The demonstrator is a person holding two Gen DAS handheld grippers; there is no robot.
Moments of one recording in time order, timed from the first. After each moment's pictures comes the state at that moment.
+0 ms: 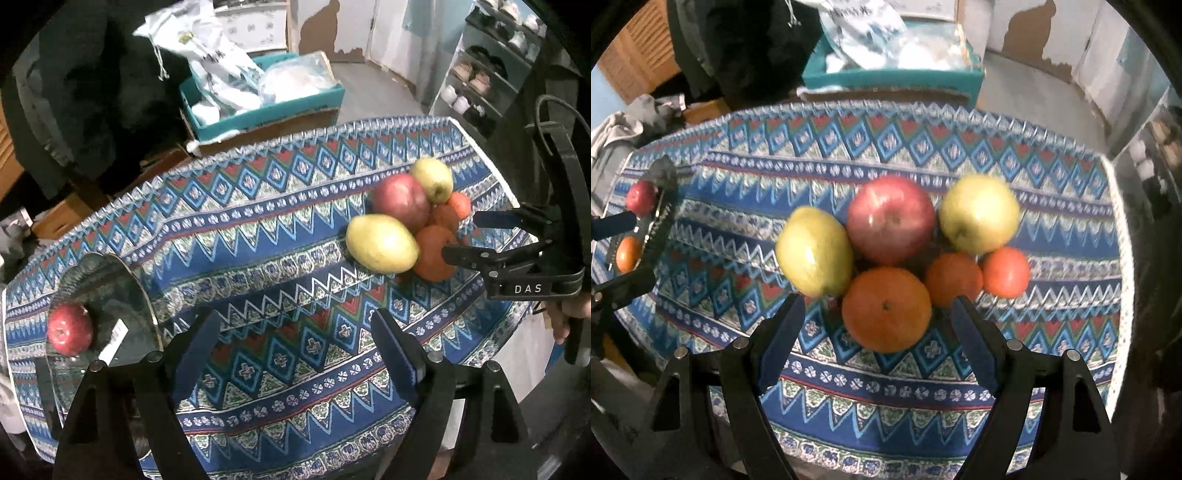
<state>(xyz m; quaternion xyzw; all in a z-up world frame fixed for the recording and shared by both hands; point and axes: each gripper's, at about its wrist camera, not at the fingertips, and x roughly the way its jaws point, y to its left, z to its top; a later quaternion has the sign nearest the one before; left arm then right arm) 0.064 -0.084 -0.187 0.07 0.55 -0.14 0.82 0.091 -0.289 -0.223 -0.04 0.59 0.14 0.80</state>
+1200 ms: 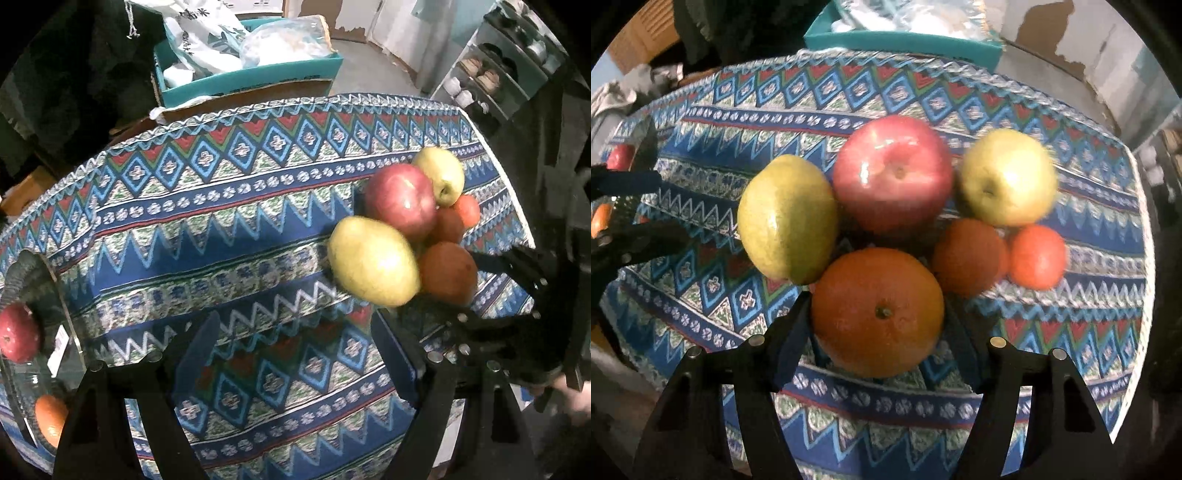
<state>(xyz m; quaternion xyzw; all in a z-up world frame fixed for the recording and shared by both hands) 0.109 -0.117 -0.233 0.02 0.60 -0.16 0.79 0.079 -0.280 -0.260 -0.07 0.60 0.14 0.79</state>
